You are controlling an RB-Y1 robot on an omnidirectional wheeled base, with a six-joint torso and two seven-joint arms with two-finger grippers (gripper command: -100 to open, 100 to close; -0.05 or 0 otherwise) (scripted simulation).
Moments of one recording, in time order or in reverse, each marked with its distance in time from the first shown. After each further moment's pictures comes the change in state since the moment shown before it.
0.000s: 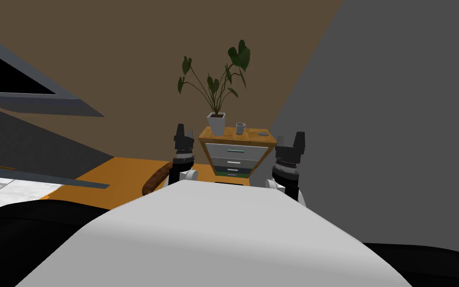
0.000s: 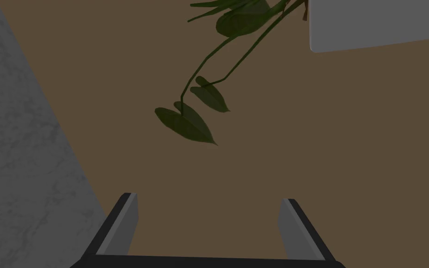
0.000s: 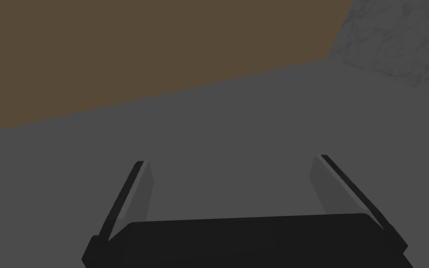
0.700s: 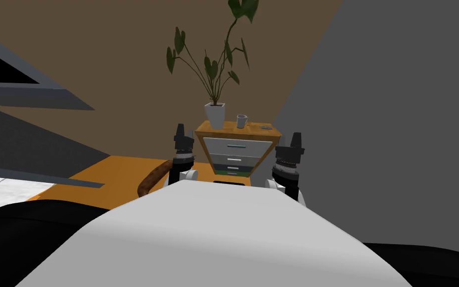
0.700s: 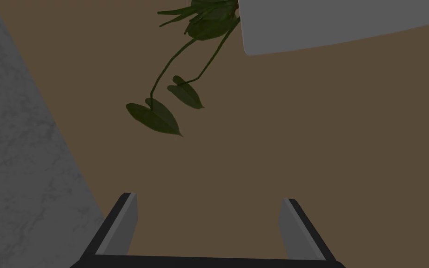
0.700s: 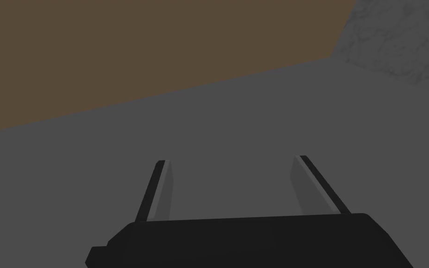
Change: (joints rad) left arm 0.000 0.000 0.000 0.000 0.000 0.000 0.000; right arm 0.000 0.000 0.000 0.000 0.000 0.000 0.000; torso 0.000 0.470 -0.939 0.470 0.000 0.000
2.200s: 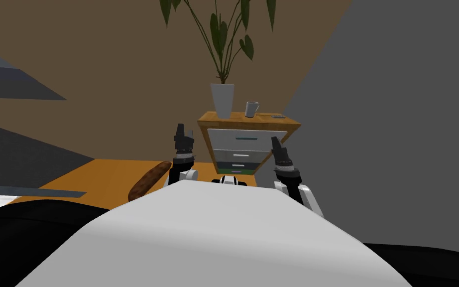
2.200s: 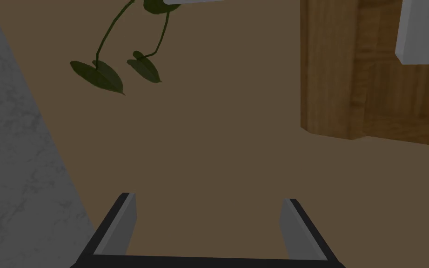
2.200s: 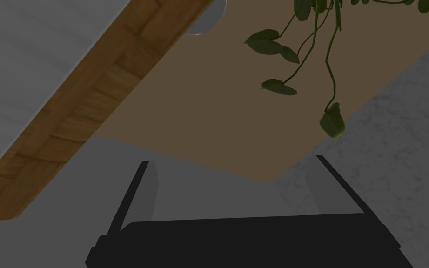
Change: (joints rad) left arm 0.000 0.000 0.000 0.000 0.000 0.000 0.000; right arm -0.027 -0.211 -0.084 0.066 0.246 0.051 0.222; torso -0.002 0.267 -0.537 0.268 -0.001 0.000
